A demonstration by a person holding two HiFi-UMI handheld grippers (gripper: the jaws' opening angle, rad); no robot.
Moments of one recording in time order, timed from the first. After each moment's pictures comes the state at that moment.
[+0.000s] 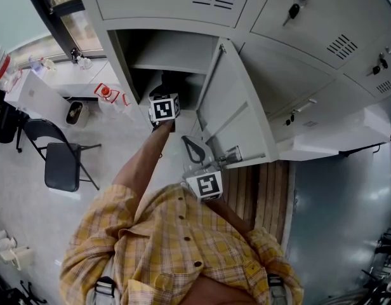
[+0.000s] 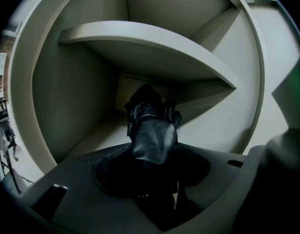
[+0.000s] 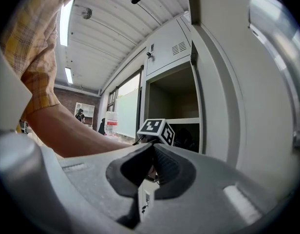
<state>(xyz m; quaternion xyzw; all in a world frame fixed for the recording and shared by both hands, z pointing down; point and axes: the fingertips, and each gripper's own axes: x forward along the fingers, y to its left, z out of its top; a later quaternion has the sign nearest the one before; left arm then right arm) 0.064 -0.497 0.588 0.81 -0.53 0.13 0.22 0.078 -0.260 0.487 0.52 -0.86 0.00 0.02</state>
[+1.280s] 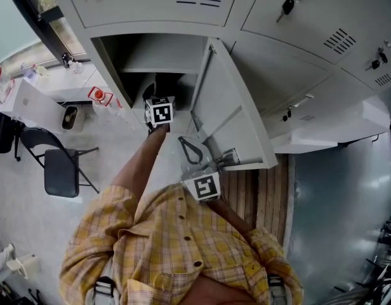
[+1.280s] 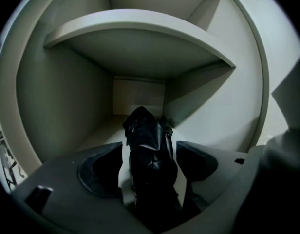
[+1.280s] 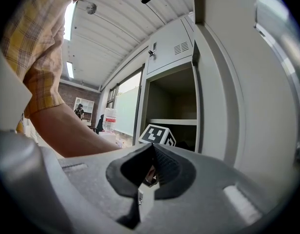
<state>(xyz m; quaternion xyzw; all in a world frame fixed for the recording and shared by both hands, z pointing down) 0.079 -0.511 0.602 0.82 -0.53 0.15 0.16 0.085 -0.268 0.489 0.52 -0.85 -0.03 0.05</state>
